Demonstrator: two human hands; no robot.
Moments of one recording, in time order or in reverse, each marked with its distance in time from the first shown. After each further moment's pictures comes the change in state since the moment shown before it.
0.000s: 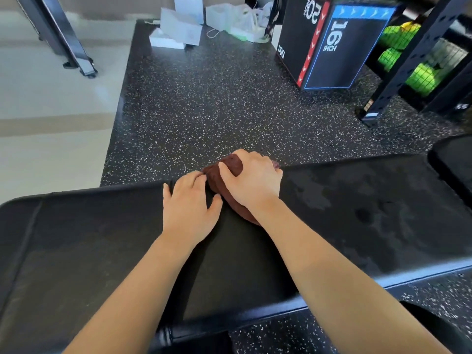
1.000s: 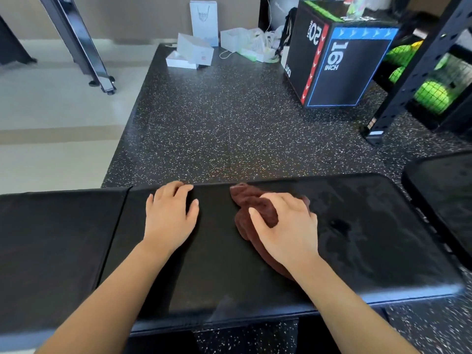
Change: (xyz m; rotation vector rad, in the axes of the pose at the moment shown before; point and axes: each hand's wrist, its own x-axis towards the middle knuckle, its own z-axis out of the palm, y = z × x) left_hand 0.000 0.069 0.032 0.087 0.143 -0.081; right_hand -0.056 0.149 -0.072 0.057 0.109 -0.097
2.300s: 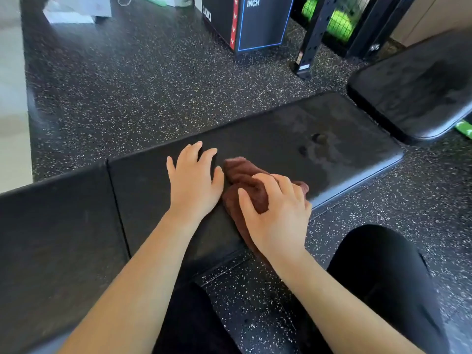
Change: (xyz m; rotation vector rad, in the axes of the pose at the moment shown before) left_hand -0.025 0.003 0.002 -0.244 -0.147 0.359; right_hand -0.112 -0.094 0.030 -0.127 0.289 0.414
